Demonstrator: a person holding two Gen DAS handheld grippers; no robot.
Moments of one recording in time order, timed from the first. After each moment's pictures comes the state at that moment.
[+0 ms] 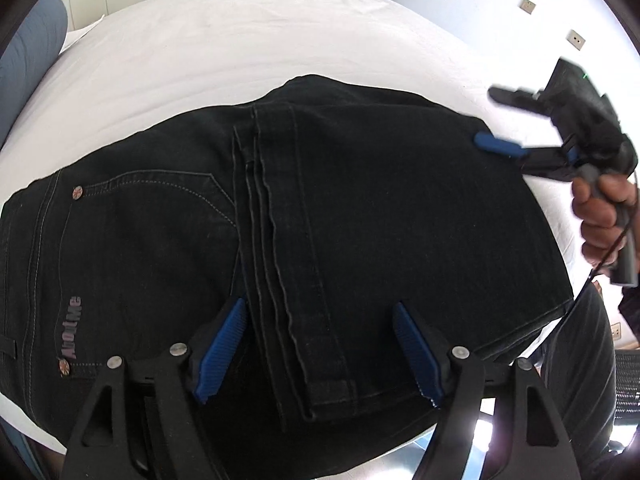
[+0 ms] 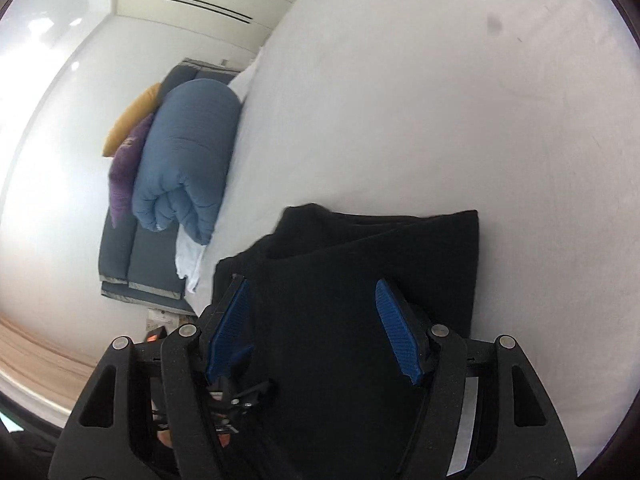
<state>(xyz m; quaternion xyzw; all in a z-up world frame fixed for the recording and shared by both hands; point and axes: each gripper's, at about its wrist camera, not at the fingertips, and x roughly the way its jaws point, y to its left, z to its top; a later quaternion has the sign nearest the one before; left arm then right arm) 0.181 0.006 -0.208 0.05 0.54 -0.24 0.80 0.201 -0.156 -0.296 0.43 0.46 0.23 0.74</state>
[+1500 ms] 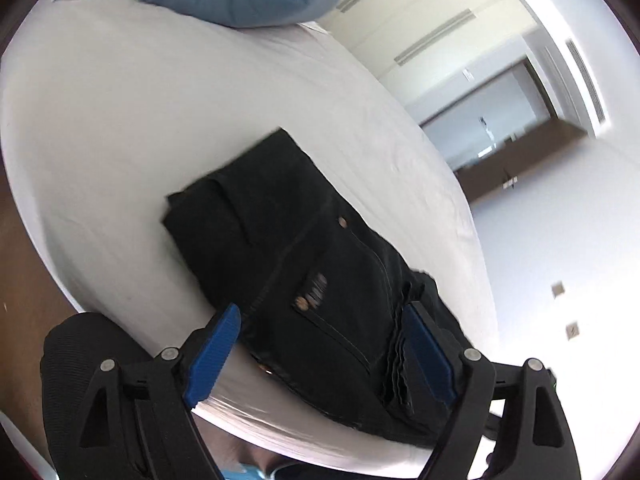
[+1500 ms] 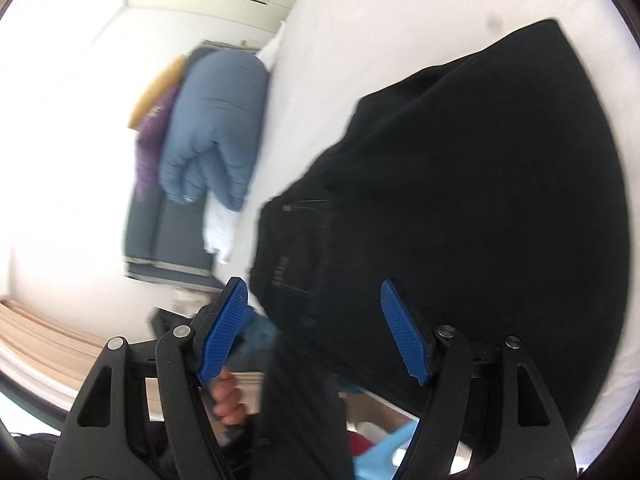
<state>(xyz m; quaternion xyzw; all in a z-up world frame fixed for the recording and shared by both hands) 0.123 0.283 -0.195 -0.39 0.40 -0.06 0.83 0.126 -0.040 -0.262 0.46 0.45 0.29 0.71</state>
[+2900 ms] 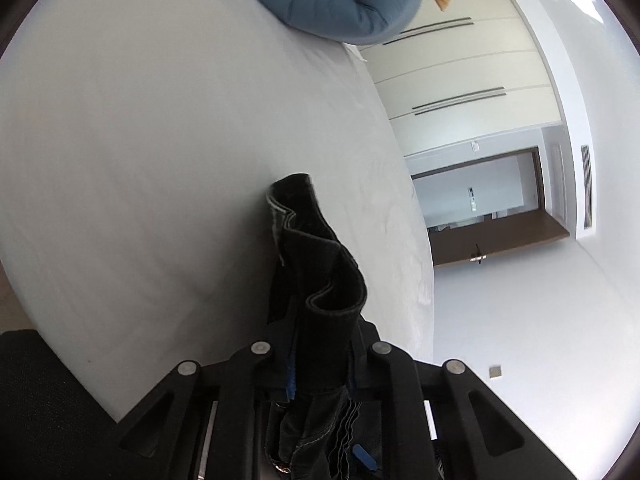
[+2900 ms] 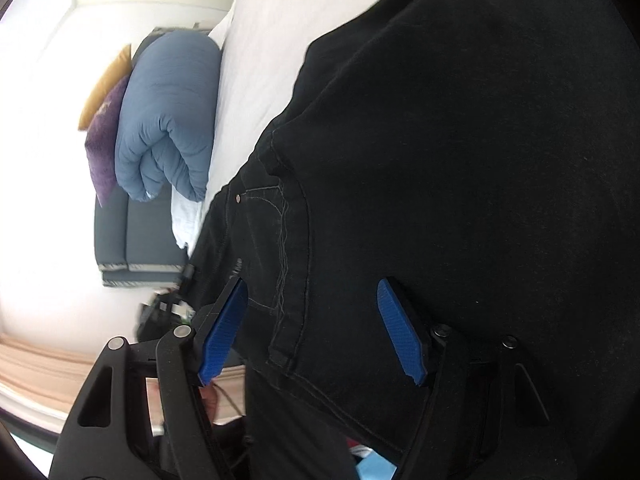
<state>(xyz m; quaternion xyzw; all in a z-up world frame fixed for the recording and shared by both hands) 0.182 0.307 -0.209 -0.51 0.35 -0.07 0.78 0.156 -0.029 -0.302 0.44 0.53 0.24 0.69</state>
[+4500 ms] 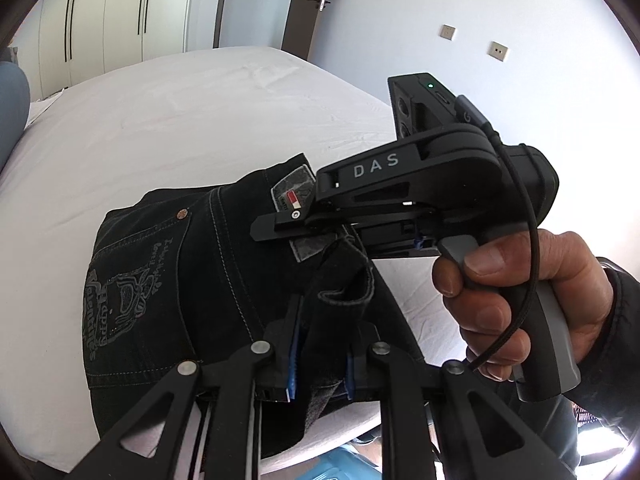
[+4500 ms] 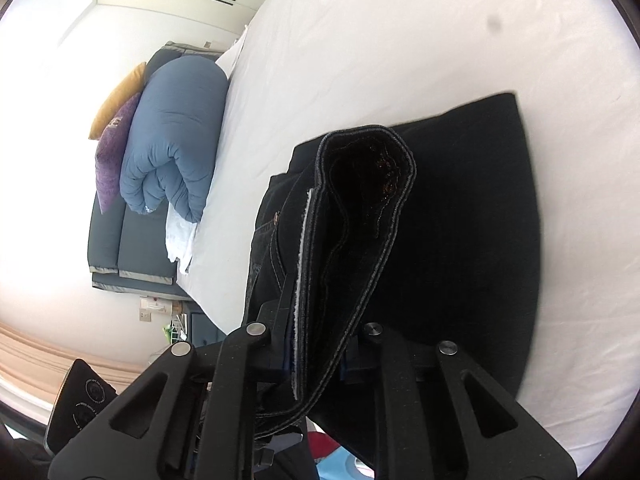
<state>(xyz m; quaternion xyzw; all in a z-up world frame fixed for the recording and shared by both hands) 0.122 -0.075 -0.144 0.05 0.42 -0.34 0.84 0.165 -0.107 -0.277 0.42 0.50 0.21 0.73</state>
